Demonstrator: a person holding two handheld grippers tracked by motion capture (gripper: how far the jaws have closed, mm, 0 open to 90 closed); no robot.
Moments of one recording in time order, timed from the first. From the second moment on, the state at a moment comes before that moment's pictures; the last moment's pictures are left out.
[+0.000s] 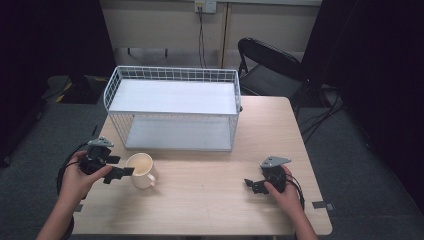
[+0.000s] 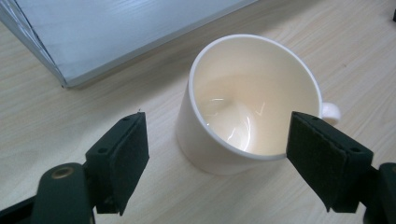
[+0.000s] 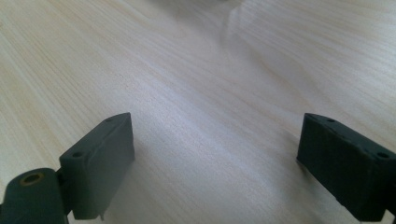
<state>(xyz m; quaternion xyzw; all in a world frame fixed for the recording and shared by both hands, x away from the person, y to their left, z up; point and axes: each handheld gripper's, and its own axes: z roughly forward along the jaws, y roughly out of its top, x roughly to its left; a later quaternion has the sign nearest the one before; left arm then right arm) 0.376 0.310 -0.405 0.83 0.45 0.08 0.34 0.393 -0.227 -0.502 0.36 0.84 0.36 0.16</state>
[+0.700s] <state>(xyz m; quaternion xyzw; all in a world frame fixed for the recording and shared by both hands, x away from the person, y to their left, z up) 0.395 0.301 -0.414 0.82 0.46 0.08 0.33 0.394 -0.227 -0.502 0.36 0.84 0.36 0.16</state>
